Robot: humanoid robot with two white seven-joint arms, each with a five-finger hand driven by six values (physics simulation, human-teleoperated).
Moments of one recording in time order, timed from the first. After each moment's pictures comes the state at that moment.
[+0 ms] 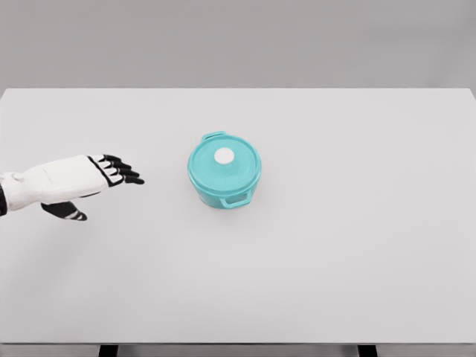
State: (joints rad) left arm -0.26 0.96 -0.34 -1.76 -0.39 -0.50 -0.57; right arm 0.02 0.00 0.53 -0.08 0.16 -0.05 0.37
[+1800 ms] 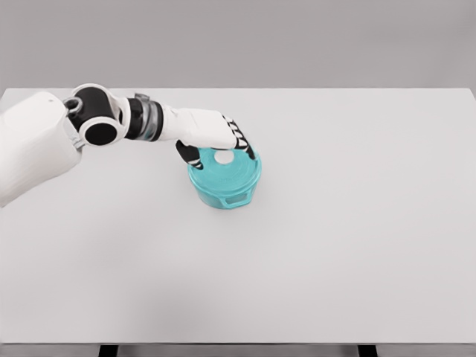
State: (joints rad) left arm -1.09 0.53 -1.14 -1.39 -0.34 -0.40 -0.61; right arm 0.03 0.00 0.53 -0.08 0.16 -0.05 0.36
